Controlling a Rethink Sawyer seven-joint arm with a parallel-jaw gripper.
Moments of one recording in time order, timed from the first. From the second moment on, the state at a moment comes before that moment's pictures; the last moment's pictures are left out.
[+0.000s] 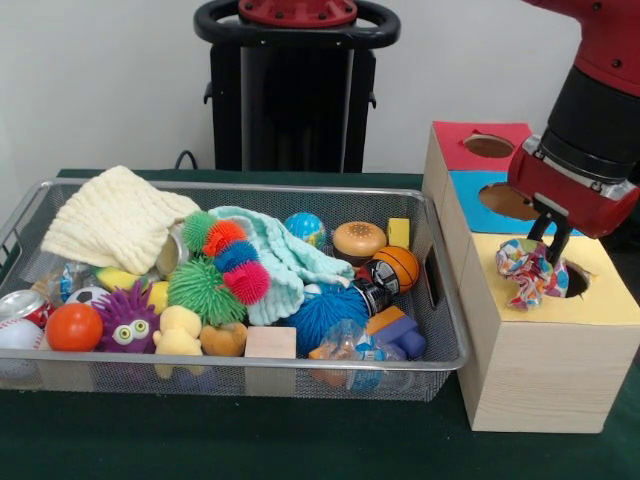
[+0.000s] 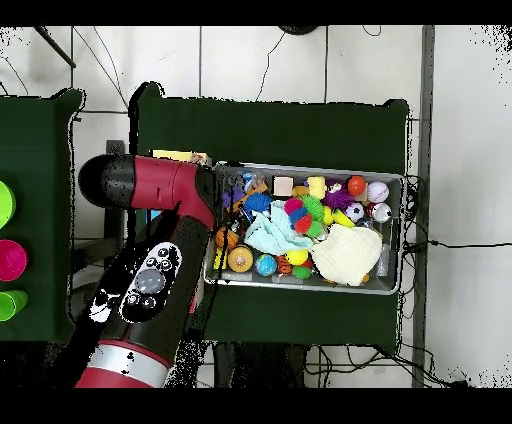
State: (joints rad) arm 0.36 -0.27 -0.54 1.17 0.44 0.78 2.49
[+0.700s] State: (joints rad) arm 0.35 -0.28 -0.51 1.21 0.49 0.72 2.49
